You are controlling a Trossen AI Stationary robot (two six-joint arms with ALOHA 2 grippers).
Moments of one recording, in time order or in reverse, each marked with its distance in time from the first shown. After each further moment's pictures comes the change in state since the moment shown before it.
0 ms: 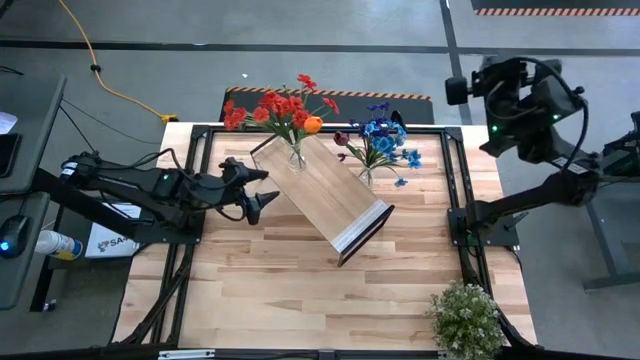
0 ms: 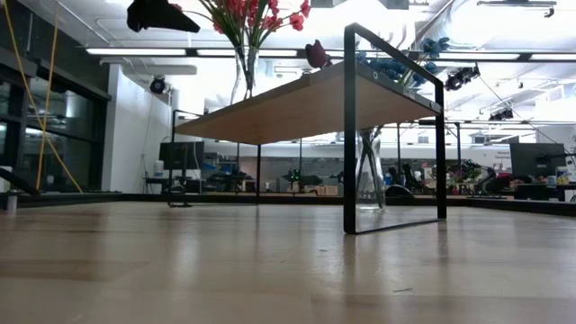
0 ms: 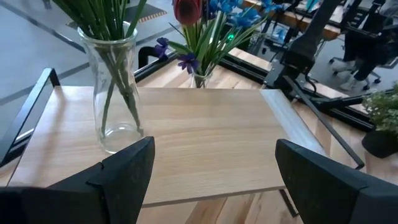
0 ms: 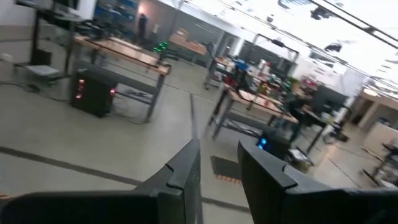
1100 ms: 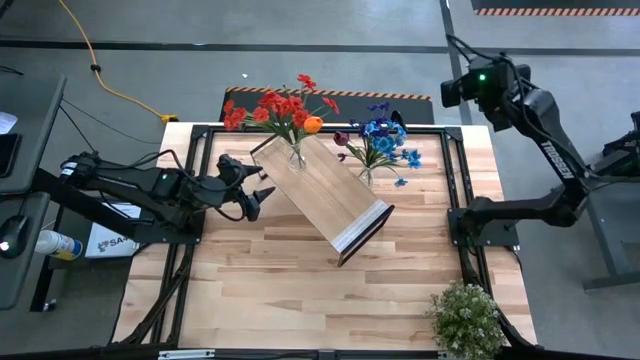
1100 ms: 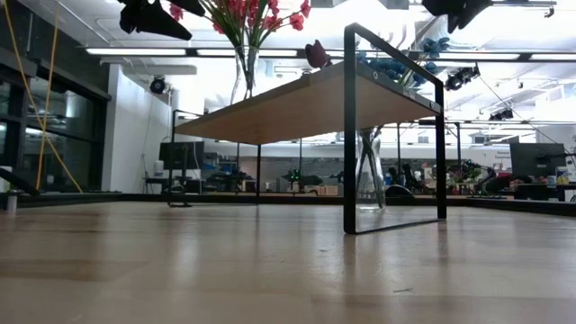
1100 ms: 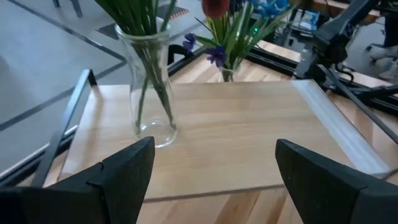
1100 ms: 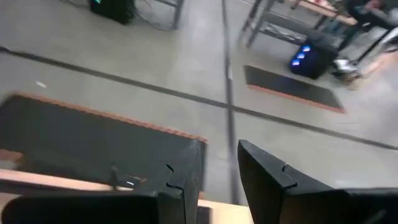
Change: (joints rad) left arm 0.001 -0.006 0.000 -0.084 -0.084 0.026; right arm -0.713 0.044 0.001 -1.008 -0.816 0.940
